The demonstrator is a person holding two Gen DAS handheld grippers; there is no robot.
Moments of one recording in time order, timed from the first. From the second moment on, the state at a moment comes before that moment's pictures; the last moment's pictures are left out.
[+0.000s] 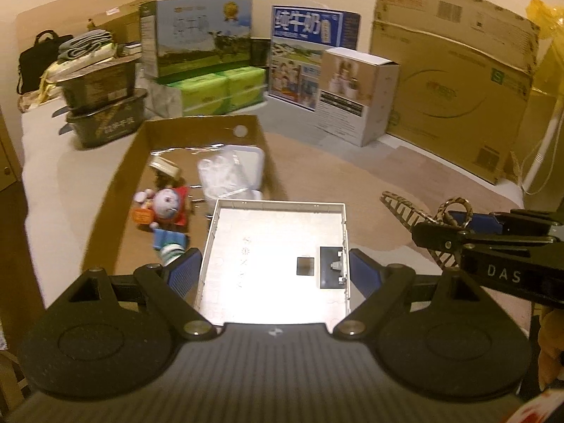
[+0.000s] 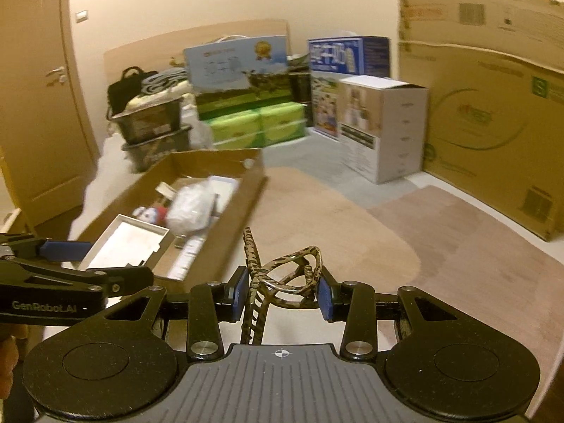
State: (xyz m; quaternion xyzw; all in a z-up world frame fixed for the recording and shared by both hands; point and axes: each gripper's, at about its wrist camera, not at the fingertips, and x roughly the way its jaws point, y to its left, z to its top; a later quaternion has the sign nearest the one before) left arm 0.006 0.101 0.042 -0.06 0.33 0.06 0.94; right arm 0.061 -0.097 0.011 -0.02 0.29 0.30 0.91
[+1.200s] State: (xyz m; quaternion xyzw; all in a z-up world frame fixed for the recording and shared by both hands) left arm 0.030 0.211 0.044 -0.06 0.34 0.12 0.93; right arm 0.090 0.024 0.014 -0.04 0.30 0.36 0.88
